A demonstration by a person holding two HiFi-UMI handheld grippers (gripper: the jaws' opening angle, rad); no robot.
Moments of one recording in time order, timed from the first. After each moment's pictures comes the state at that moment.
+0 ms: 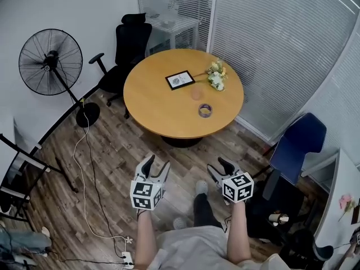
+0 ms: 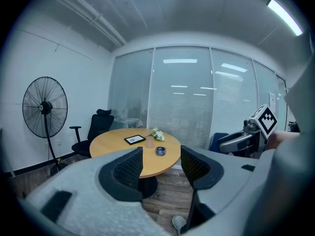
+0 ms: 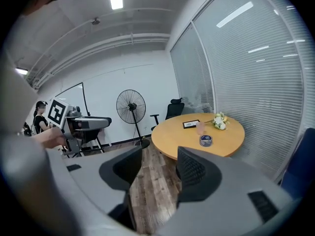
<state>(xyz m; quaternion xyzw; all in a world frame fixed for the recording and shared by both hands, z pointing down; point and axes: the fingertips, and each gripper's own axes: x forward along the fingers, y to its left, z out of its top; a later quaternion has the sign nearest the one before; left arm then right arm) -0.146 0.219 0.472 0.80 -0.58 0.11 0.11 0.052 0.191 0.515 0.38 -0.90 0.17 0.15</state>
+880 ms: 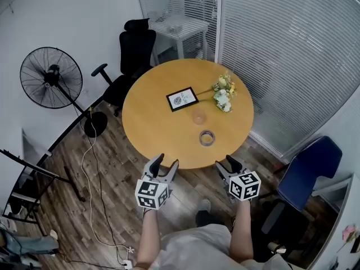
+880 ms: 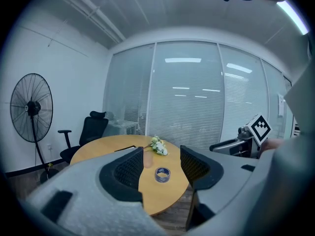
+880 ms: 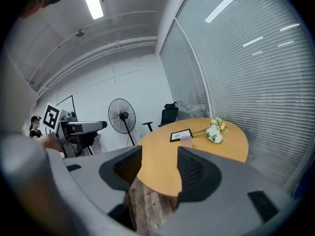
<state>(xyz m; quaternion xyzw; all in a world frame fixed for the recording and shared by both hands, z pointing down) -0.092 -0.002 0.450 0.80 -0.58 0.09 0.11 0.099 -0.048 0.510 0.37 -0.90 0.20 0.11</state>
